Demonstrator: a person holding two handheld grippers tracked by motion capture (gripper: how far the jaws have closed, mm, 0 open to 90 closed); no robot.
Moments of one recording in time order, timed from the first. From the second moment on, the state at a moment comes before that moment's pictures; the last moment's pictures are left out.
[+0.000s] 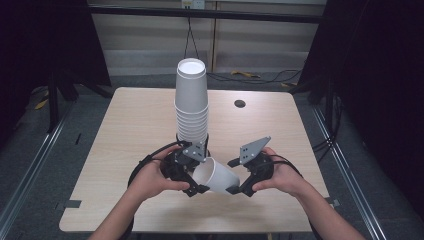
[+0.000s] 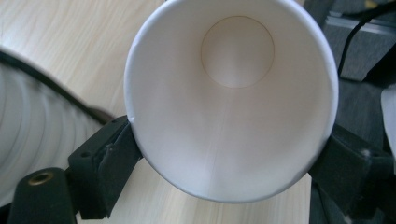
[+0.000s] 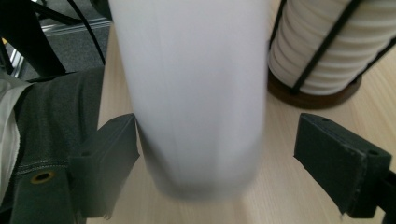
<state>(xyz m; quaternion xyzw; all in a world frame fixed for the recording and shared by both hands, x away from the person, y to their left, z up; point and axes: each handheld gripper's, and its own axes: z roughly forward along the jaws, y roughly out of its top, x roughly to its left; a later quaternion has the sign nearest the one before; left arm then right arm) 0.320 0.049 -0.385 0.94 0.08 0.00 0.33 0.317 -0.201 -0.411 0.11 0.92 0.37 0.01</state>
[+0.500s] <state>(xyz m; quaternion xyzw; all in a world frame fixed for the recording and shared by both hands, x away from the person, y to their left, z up) 0.321 0.074 -0.386 0.96 0.11 -0.01 0.24 0.322 -0.232 -0.460 0.22 0.91 0.36 0.06</state>
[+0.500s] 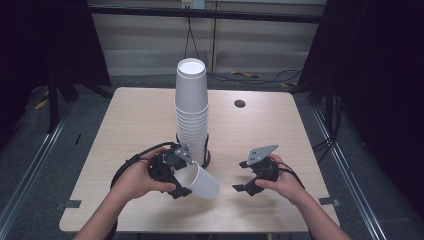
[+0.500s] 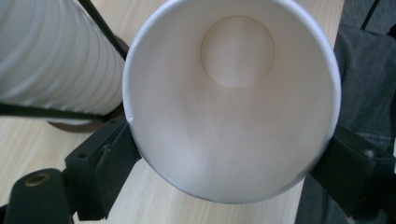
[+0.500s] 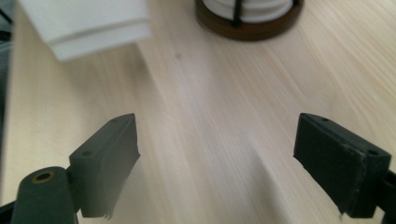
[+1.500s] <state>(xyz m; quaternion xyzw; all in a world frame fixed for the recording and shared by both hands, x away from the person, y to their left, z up) 0.317 0.051 -0.396 0.98 0.07 0.03 0.19 0.315 -0.253 -0.504 0.26 0.89 0.37 0.10</state>
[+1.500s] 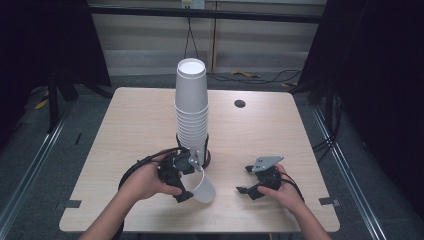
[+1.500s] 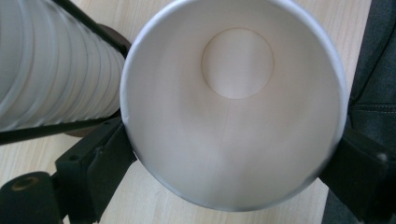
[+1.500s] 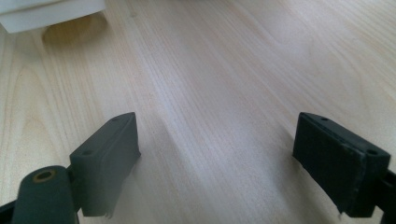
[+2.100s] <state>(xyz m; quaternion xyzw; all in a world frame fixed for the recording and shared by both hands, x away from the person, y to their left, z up) 0.314 0.031 -0.405 0.97 0.06 0.03 0.22 0.315 -0.253 -0.504 0.26 0.89 0.37 0.10</state>
